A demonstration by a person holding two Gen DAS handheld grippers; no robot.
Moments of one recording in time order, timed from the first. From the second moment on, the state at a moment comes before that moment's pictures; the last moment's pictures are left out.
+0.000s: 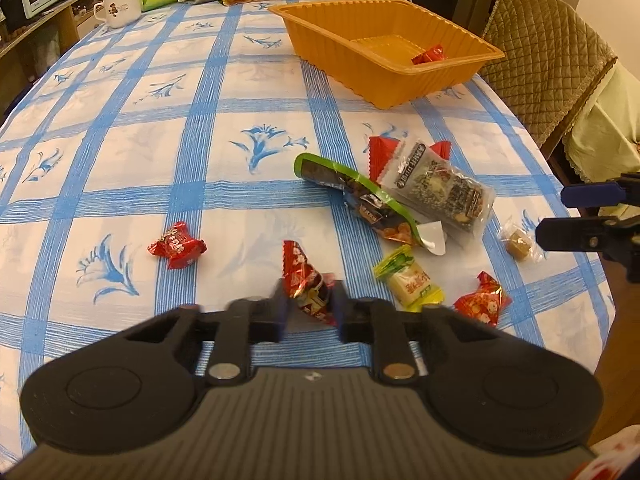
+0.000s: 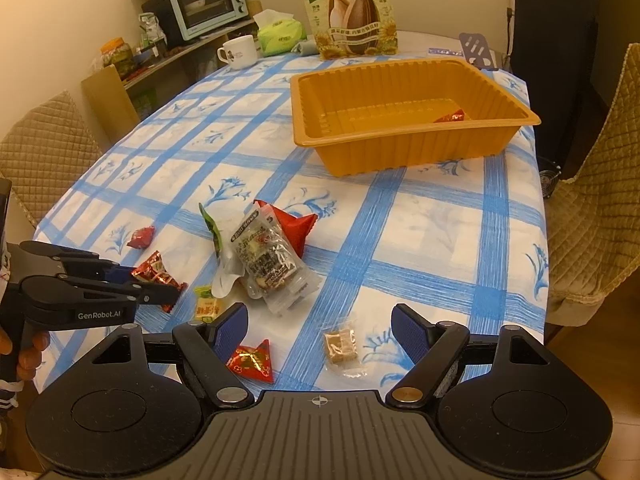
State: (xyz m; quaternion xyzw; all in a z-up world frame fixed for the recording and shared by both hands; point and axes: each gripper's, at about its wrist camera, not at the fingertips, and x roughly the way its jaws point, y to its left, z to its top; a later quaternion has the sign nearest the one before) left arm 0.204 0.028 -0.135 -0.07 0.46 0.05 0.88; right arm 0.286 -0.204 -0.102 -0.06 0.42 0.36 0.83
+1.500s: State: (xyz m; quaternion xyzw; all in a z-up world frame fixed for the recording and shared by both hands) left arm 0.159 0.056 -0.085 -0.11 0.43 0.15 0.88; right arm 0.301 -0.131 -0.112 -0.22 0.32 0.45 0.80
